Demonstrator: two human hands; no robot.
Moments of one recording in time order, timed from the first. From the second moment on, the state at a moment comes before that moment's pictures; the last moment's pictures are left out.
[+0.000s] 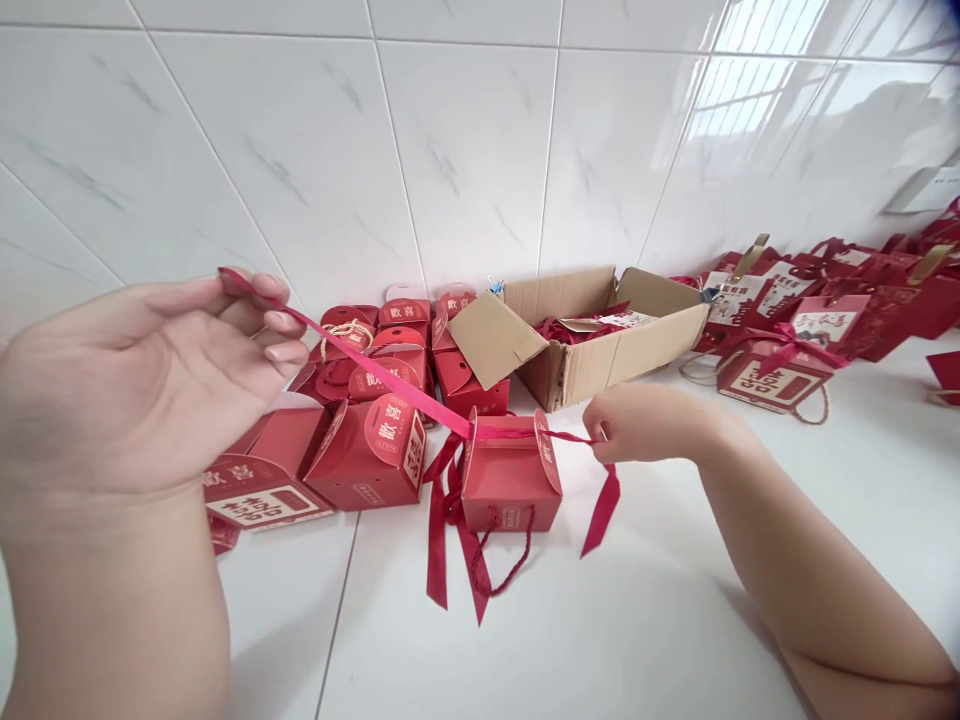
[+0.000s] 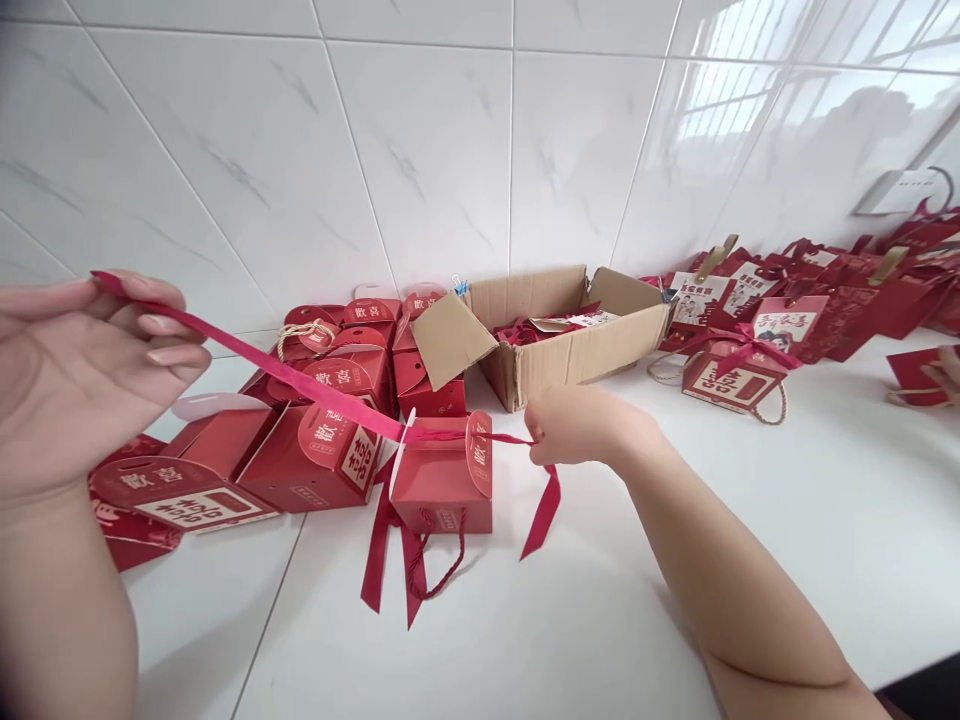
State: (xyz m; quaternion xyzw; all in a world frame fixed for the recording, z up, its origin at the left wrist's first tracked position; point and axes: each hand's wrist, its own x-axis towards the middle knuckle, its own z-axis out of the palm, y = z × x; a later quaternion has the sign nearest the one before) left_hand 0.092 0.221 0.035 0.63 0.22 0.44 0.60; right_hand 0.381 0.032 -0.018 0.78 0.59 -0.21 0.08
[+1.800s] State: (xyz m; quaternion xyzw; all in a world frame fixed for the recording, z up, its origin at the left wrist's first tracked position) left_hand 0.104 0.193 0.037 0.62 0.17 0.48 0.59; right_hand 0.386 0.018 -0.004 0.65 0.71 -0.22 -0.12
